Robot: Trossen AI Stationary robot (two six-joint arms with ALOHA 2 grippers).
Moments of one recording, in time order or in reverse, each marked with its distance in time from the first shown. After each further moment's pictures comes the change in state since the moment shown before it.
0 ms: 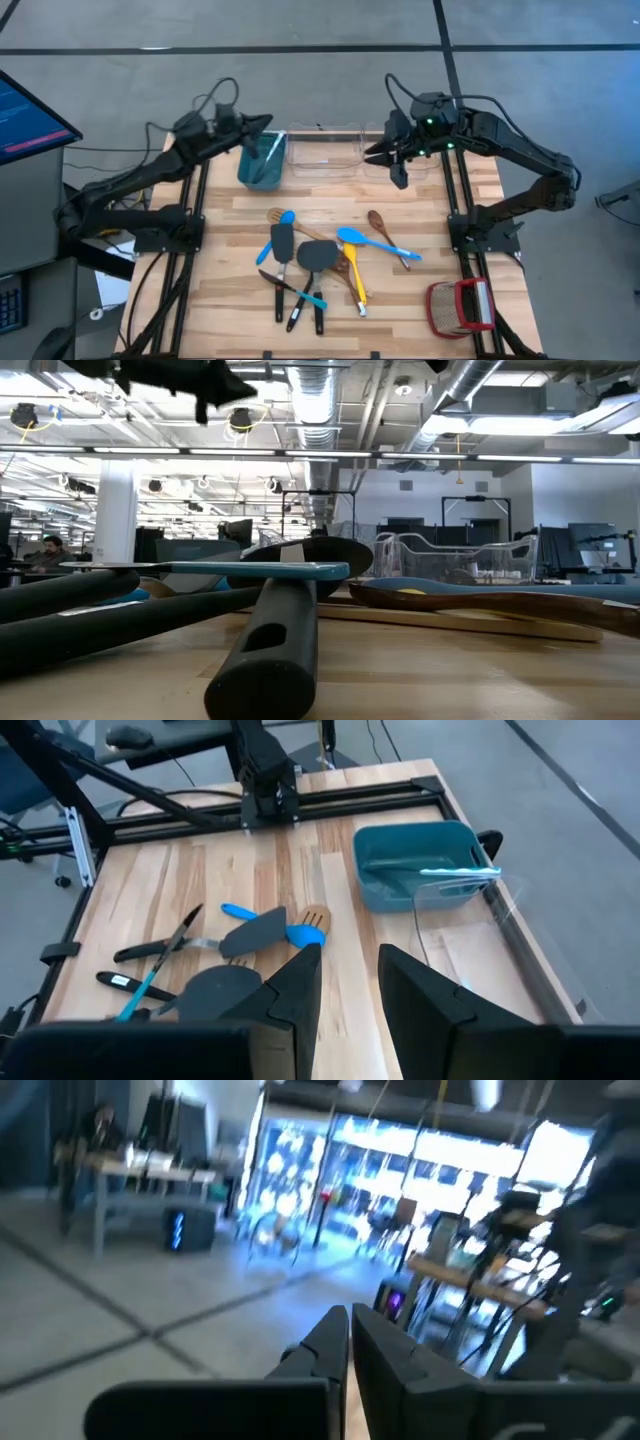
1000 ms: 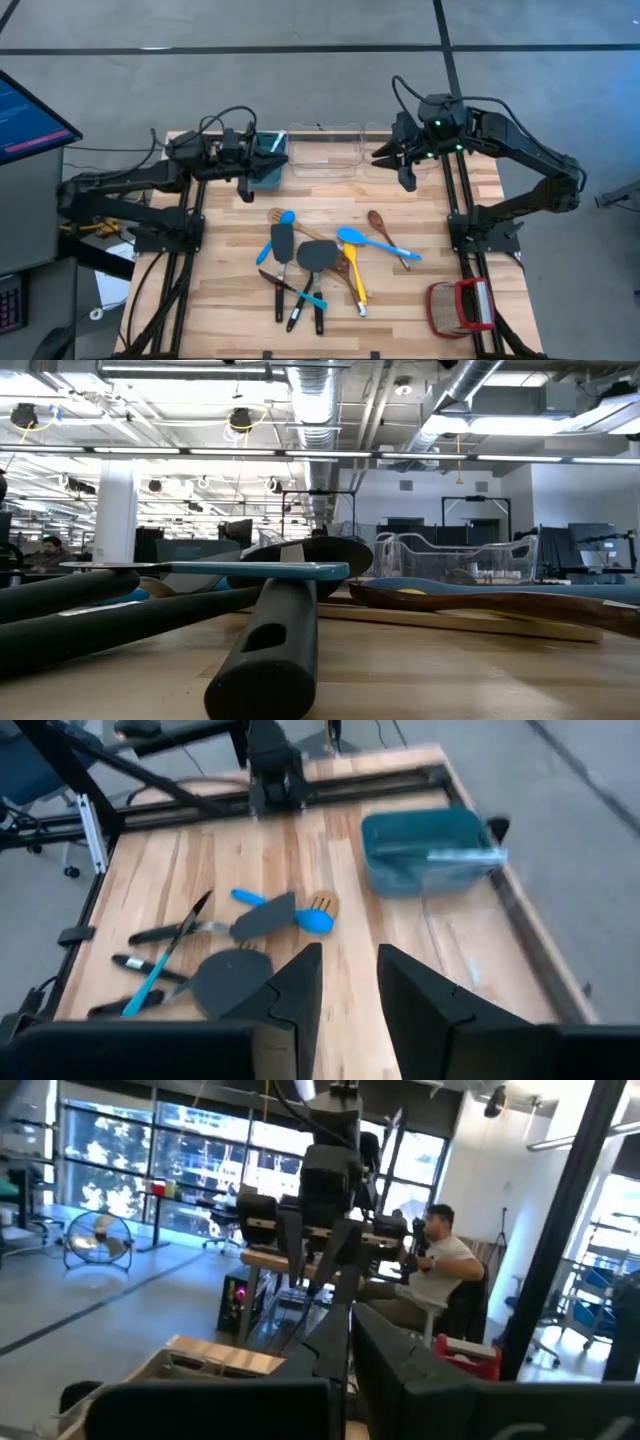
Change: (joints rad) left arm -0.437 0.033 0.162 -0.073 0.005 0.015; right arm 0.013 -0.038 0.001 -0.078 0.000 0.012
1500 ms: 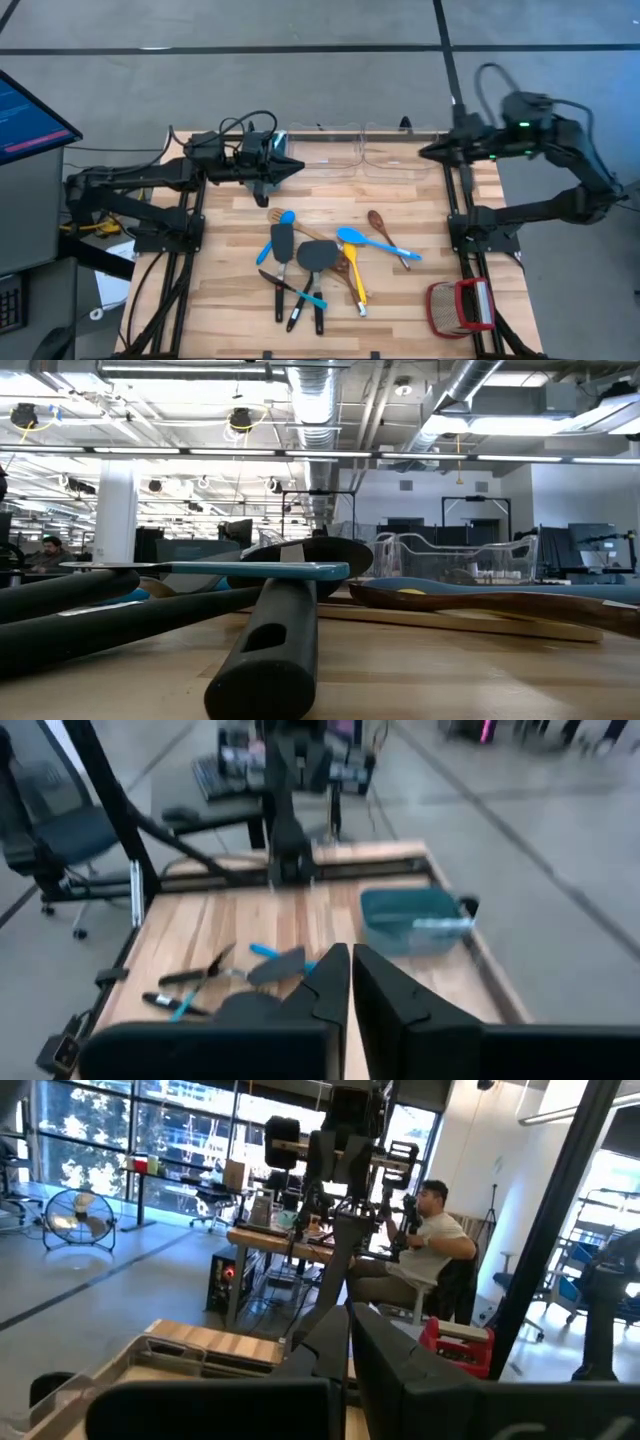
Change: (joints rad) left arm -0.048 0.128 0.094 -0.025 0.000 0.012; right arm 0.013 -0.303 0.000 -0.030 0.008 -0.011
